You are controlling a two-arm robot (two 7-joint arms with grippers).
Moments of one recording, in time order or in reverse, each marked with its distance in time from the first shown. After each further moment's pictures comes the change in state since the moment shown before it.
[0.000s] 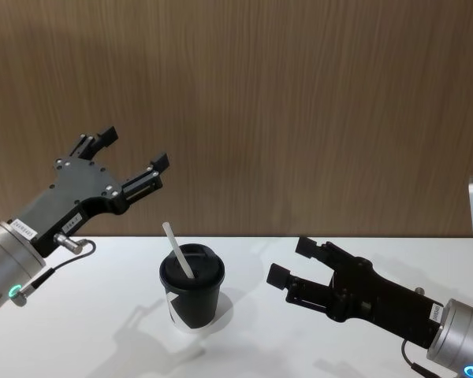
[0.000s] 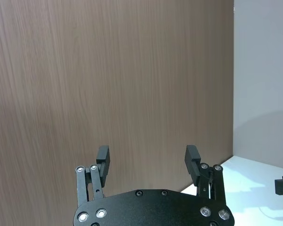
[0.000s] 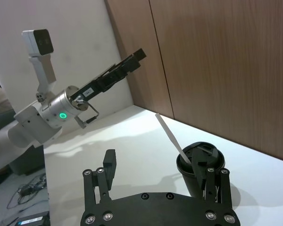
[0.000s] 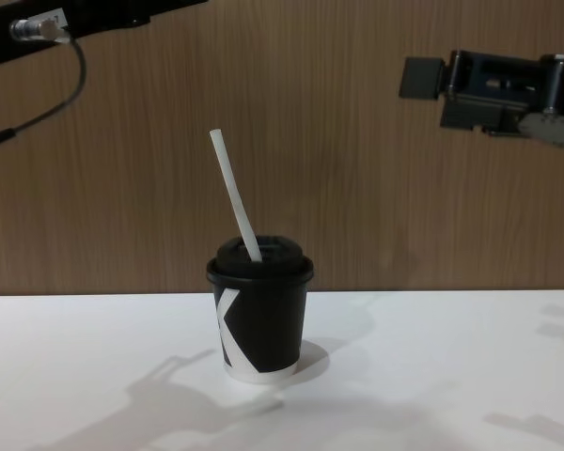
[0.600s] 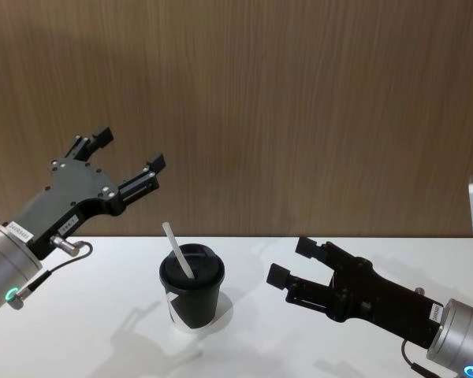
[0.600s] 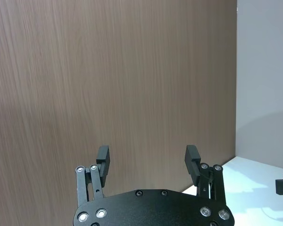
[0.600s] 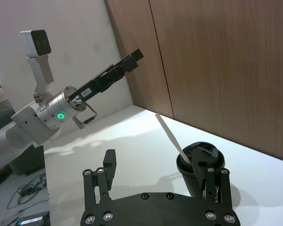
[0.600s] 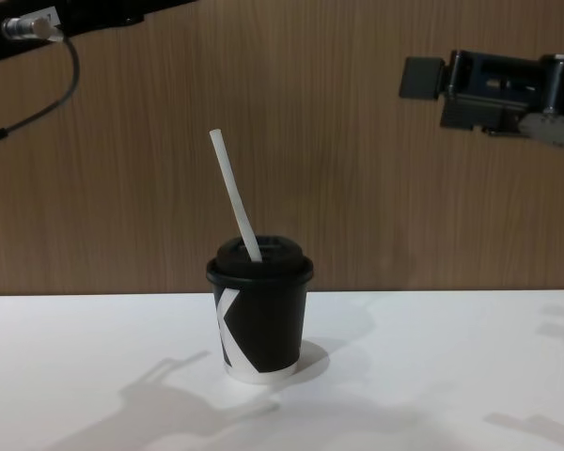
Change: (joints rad) left arm 0.020 0.003 -0.011 -0.022 0.005 0.002 0.017; right arm 0.000 0.000 0.000 0.000 0.000 0.000 0.000
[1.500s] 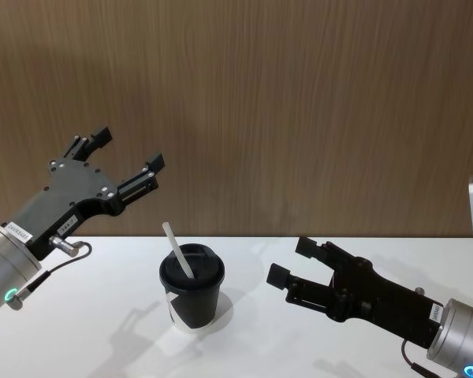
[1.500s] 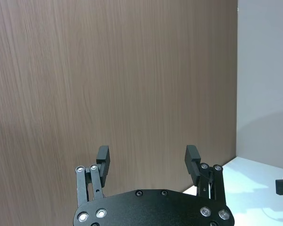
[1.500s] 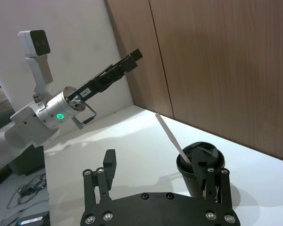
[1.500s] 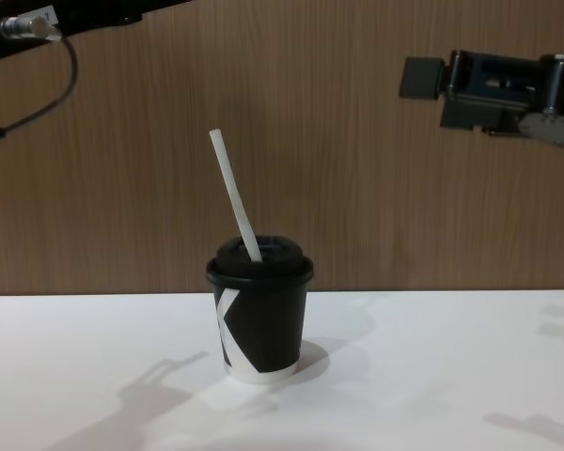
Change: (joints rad) left arm 0.005 0.001 -0.003 -0.006 0.001 0.000 0.005; right arm 0.000 0.000 0.000 0.000 0.000 0.000 0.000
